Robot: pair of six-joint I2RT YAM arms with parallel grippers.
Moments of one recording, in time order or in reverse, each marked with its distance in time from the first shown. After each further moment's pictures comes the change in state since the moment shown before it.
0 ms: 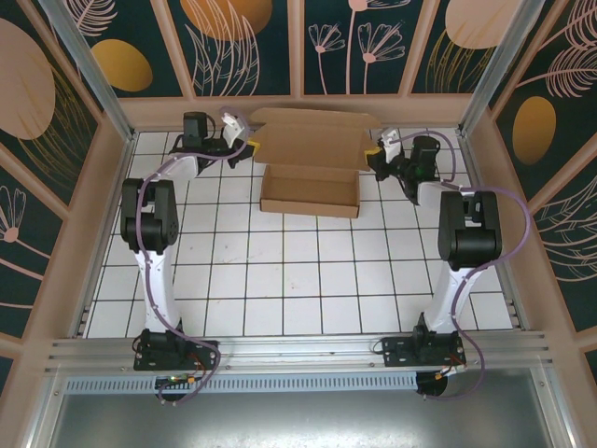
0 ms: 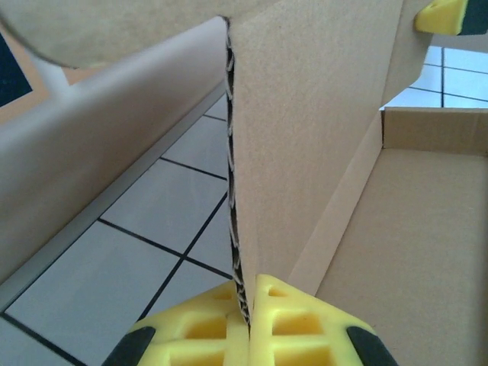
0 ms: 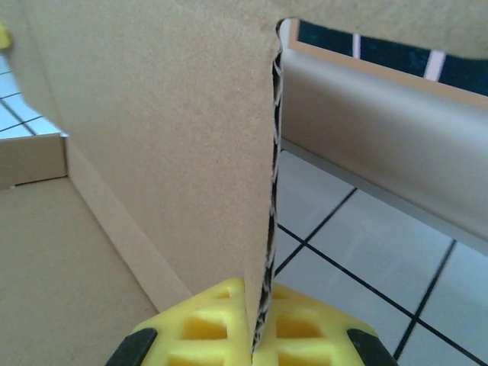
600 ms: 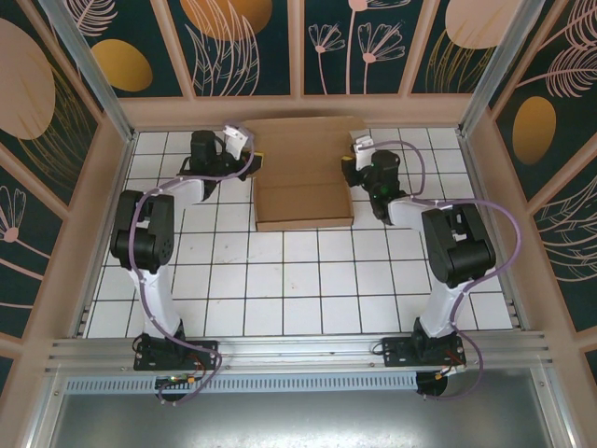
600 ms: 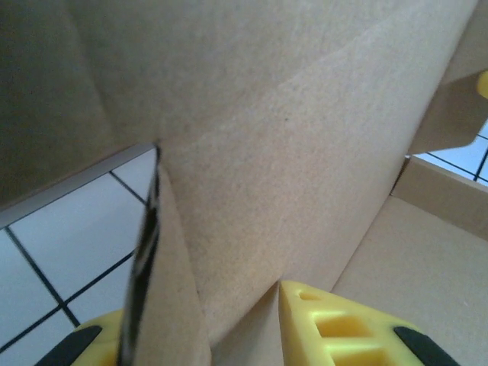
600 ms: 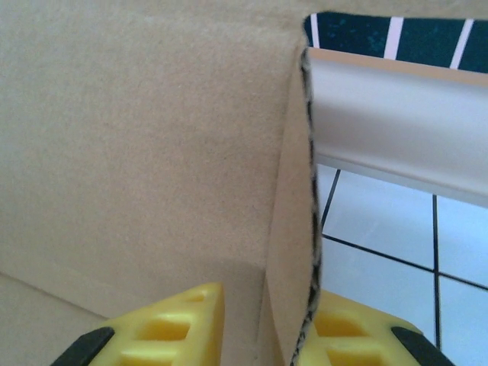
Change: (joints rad) left arm -0.086 -0.227 -0.403 0.336 -0.293 -0.345; right arm 0.280 -0.115 -0.166 0.131 0.572 0.245
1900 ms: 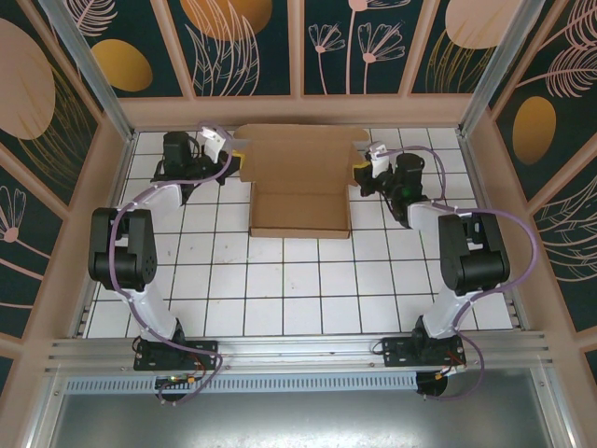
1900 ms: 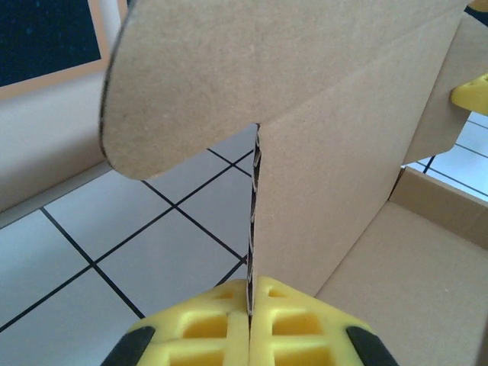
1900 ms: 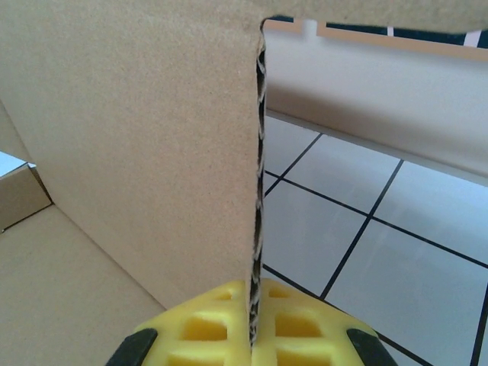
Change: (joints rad) left arm 0.112 -0.178 -0.096 -0.122 0.158 0.072; right arm -0.149 -0.082 -0.075 -0.051 -0.402 -0.069
